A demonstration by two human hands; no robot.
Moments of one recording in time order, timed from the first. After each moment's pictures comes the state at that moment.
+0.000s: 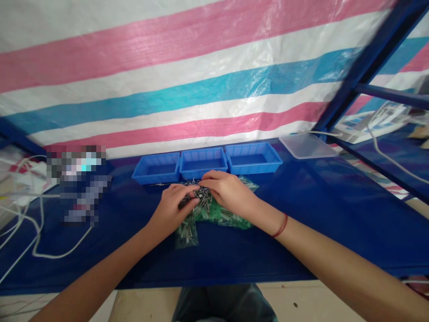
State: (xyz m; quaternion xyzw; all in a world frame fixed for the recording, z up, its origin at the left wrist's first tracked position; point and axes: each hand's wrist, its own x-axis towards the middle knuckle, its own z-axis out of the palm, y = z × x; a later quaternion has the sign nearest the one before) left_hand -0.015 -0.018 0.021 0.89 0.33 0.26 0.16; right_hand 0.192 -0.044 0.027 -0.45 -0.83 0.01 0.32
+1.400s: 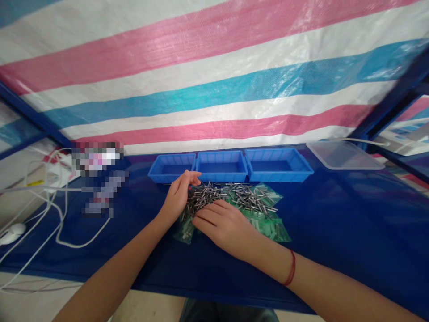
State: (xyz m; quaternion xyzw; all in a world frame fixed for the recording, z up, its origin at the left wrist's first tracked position) left_hand -0.019 0.018 0.009 0.70 0.41 0.44 0.38; right_hand 0.131 -0.071 0.003 -0.32 -0.89 -0.09 0.30
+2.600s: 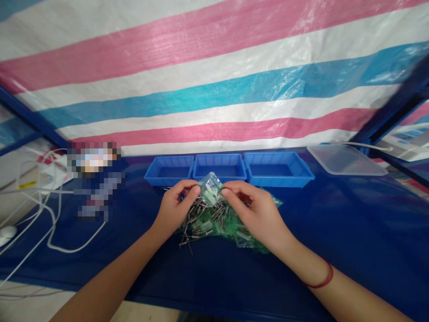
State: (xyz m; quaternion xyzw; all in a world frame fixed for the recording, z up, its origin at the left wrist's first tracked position) left_hand -0.017 0.000 0.022 0.74 0.39 0.43 0.32; right_hand 0.175 -0.058 0.018 -0.55 -0.58 0.26 0.54
